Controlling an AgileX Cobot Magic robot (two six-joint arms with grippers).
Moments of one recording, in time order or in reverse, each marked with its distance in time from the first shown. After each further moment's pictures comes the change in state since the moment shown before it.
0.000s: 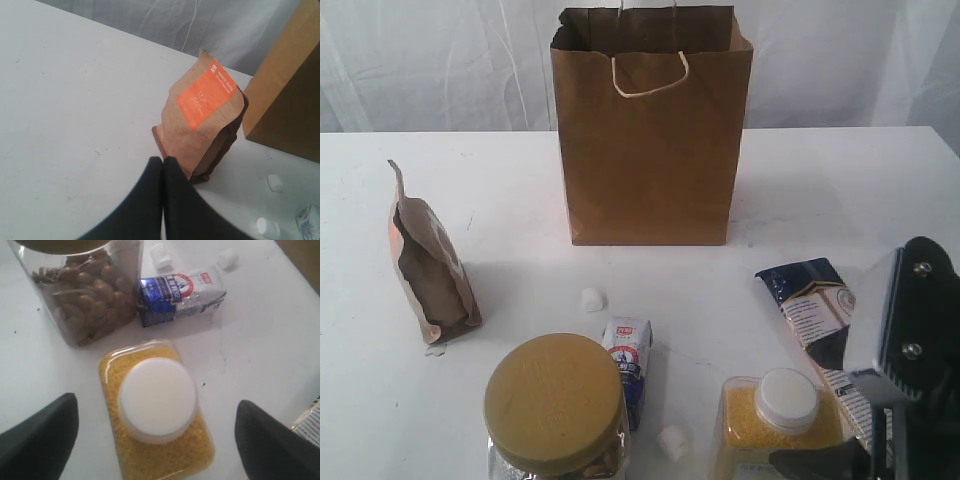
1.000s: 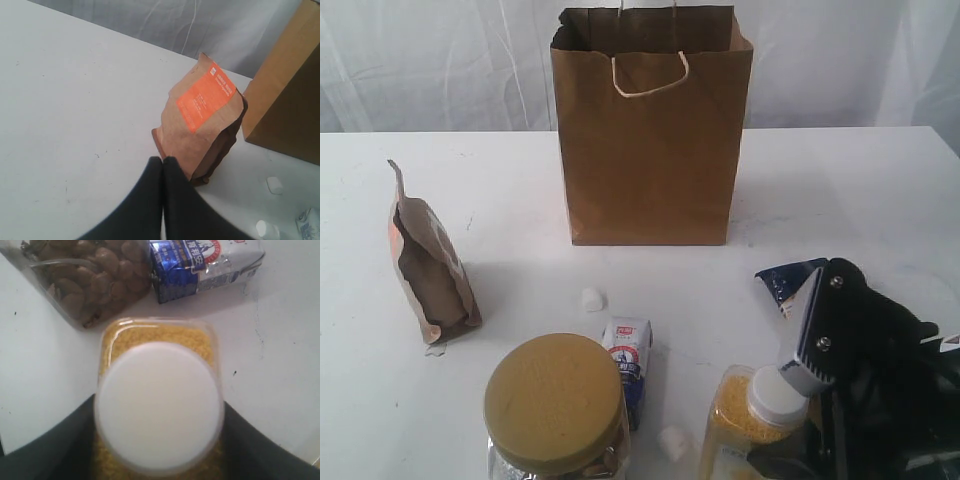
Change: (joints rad) left arm 0.000 0.000 0.000 0.000 -0.008 0.000; right arm 0.051 0.233 0.000 0.063 -0.070 -0.052
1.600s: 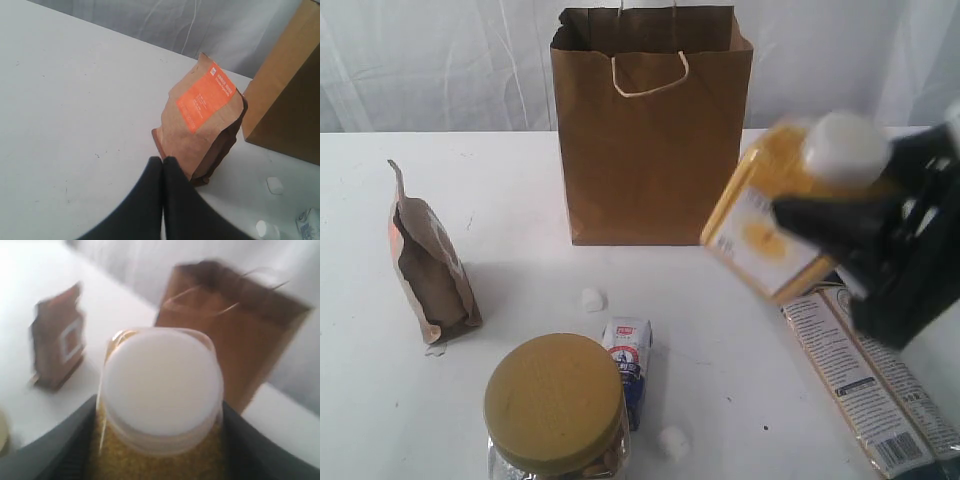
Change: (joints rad) left arm 0.000 0.000 0.000 0.000 -0.002 0.000; right arm 0.000 -0.360 -0.150 0.137 -0.279 0.132
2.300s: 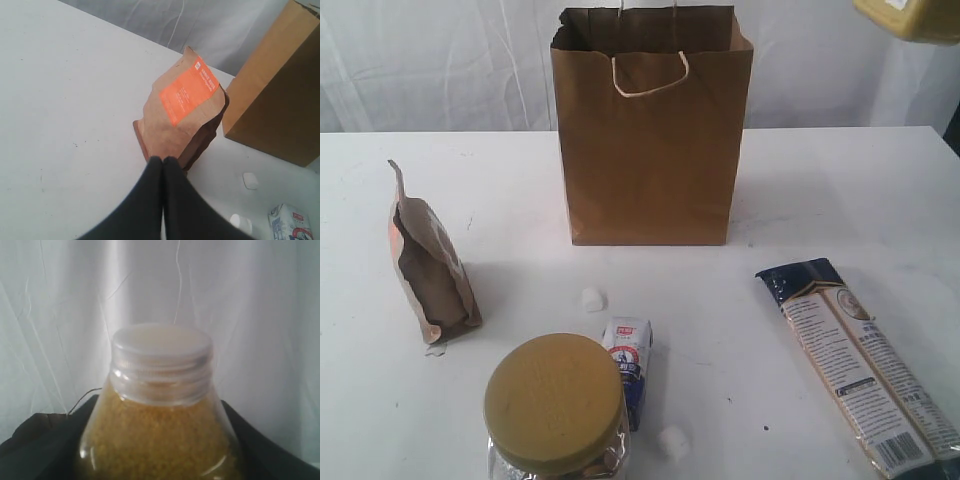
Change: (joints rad) left arm 0.000 0.000 0.000 -0.090 0.016 0.000; right arm -0.264 0.398 -0.485 0.141 -0.293 0.270
